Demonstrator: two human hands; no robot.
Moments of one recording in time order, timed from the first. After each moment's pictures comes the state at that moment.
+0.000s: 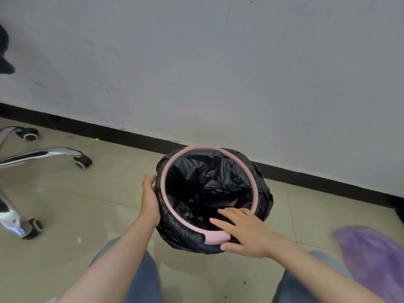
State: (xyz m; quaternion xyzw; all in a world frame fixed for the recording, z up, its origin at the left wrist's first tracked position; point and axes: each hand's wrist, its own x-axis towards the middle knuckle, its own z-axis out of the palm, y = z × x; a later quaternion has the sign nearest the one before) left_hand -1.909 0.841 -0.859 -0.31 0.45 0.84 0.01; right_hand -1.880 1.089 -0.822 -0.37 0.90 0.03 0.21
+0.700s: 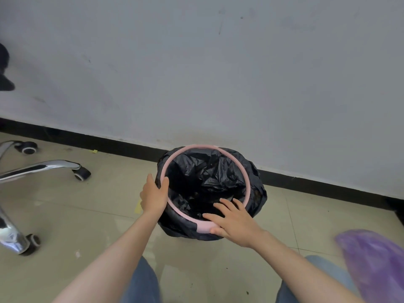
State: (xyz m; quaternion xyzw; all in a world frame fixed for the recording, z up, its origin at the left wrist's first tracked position) left_hand -1.940 0.837 -0.852 -0.29 0.82 0.49 0.00; right_hand -1.912 1.068 -0.843 -0.32 0.93 0.04 0.16
